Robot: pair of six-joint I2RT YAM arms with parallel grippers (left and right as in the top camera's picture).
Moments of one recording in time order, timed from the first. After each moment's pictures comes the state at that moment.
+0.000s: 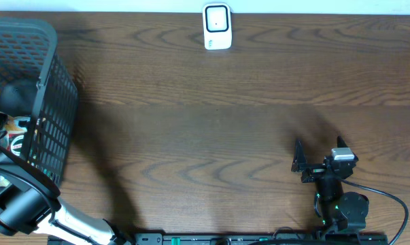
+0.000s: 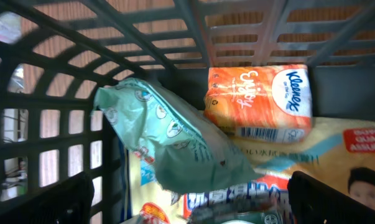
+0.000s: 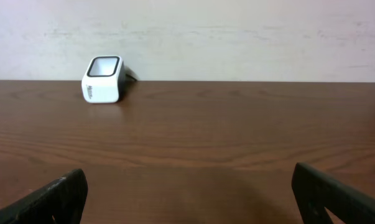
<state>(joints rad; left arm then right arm) 0.77 1.92 1.61 -1.05 -0.43 -0.67 0.02 0.01 0.01 -0.07 -0.06 0.02</state>
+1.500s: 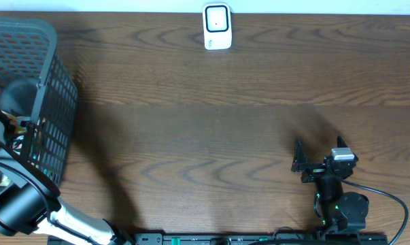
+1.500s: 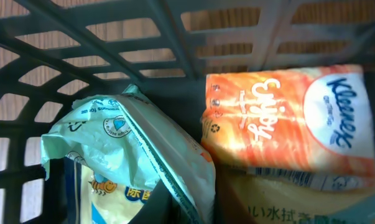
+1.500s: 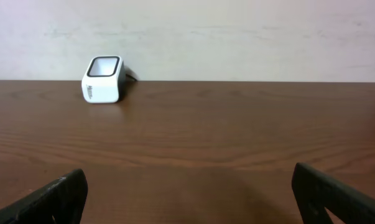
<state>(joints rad) 0.77 1.92 1.37 -0.71 -0.46 -0.61 0.02 0.01 0.01 -0.07 -0.06 0.02</state>
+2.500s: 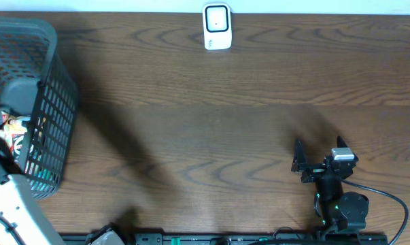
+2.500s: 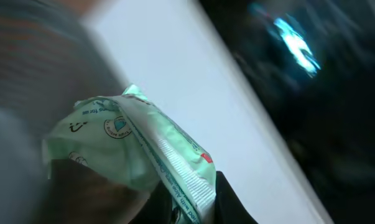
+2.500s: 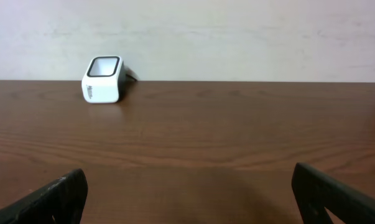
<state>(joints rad) 0.61 1.15 1.36 -0.40 0.42 -0.83 0.02 0.01 0.01 -0.07 -0.06 0.02</state>
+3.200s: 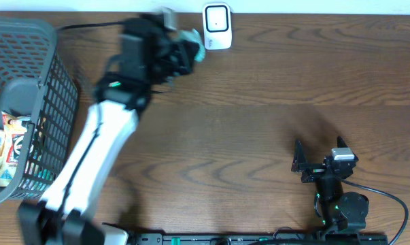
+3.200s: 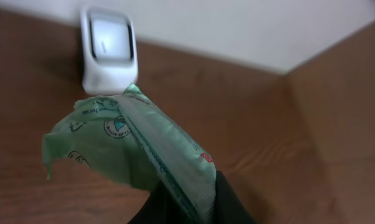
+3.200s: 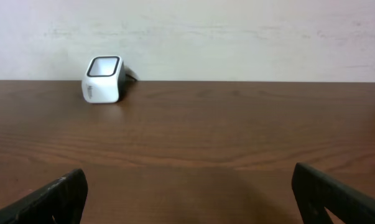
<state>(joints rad) -0.31 1.56 1.36 -0.33 0.37 -0.53 0.02 0.01 0.01 -0.07 -0.06 0.02</state>
